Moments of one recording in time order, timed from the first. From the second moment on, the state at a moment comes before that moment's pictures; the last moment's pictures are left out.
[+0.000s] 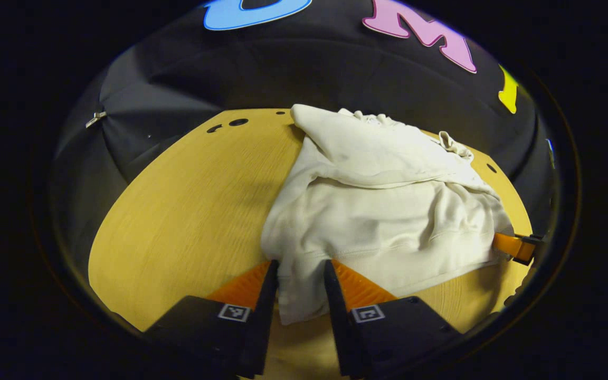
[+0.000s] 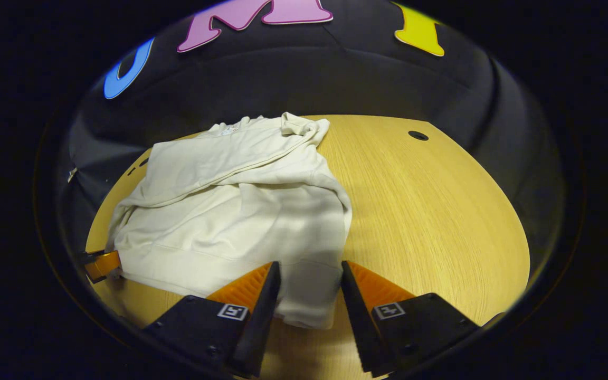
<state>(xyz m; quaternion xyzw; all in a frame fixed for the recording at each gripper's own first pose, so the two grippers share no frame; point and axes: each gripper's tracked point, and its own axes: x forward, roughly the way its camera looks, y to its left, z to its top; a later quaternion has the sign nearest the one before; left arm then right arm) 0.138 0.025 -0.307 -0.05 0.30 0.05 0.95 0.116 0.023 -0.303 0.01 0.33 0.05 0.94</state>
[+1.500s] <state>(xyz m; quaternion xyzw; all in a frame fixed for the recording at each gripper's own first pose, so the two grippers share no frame) 0.230 0.020 -0.196 -0.14 0.10 0.04 0.98 0.216 0.068 -0.216 0.09 0.18 0.10 0.97</state>
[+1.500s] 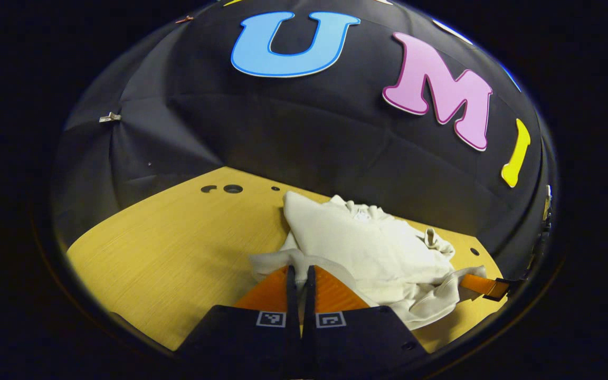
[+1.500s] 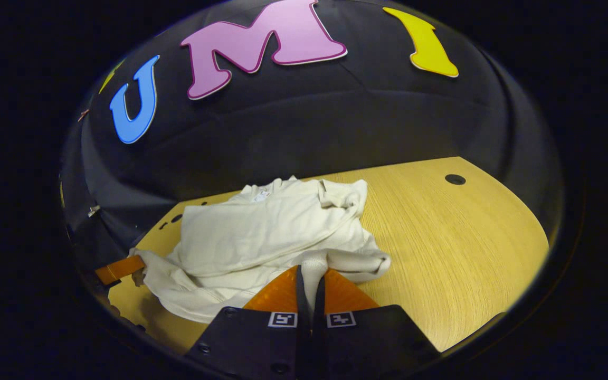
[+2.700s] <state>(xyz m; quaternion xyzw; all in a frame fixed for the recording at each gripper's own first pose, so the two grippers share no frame) 0.452 0.021 -0.150 -0.10 0.02 0.02 0.99 0.424 0.088 -0.176 0.05 0.09 0.05 0.99</state>
